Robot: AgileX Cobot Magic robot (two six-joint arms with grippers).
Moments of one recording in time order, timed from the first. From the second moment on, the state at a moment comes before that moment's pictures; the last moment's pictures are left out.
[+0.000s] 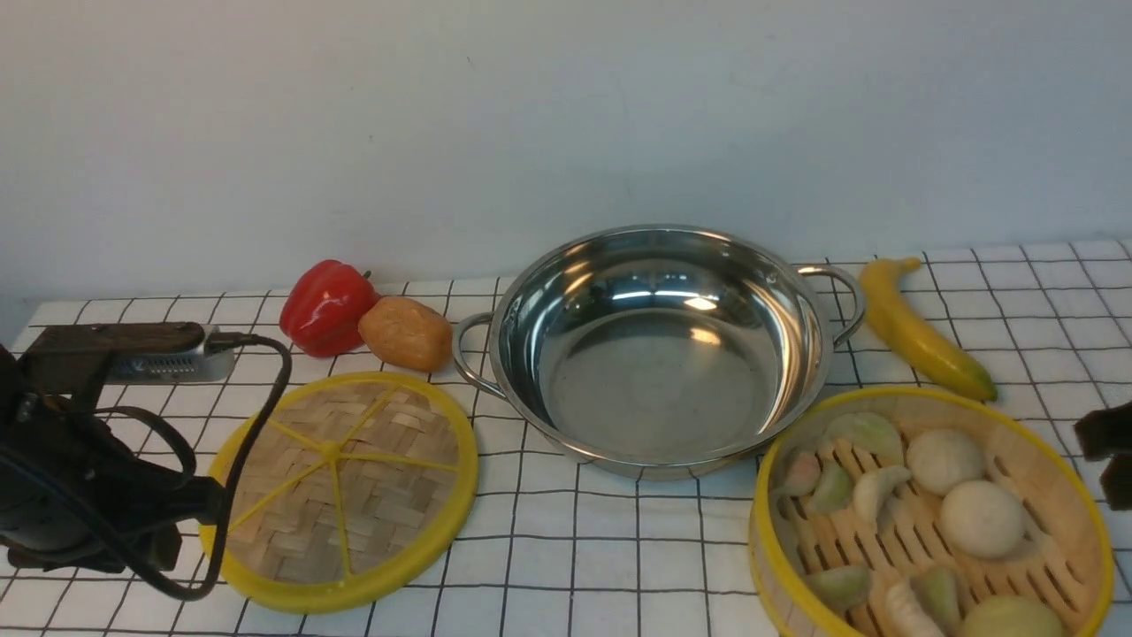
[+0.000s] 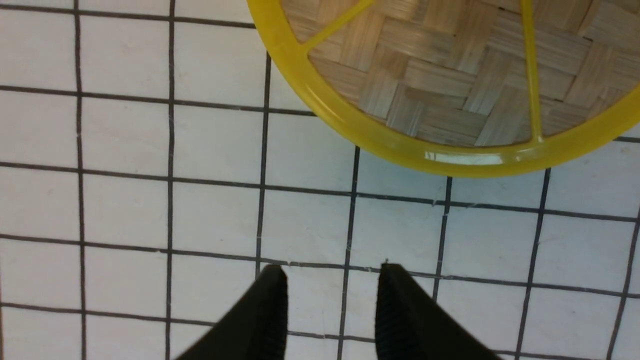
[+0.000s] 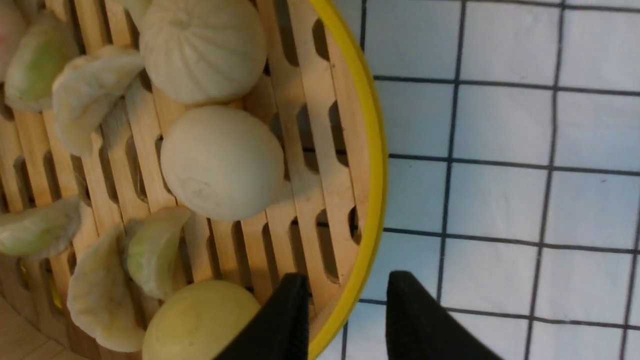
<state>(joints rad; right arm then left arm) 0.00 1.41 -0.92 0.12 1.03 0.04 0.04 1.37 -0.88 0.02 0.95 0.00</state>
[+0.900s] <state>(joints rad) -0.02 1.63 -0.90 0.08 0.88 0.04 0.04 1.37 -0.88 0.01 0.94 0.00</state>
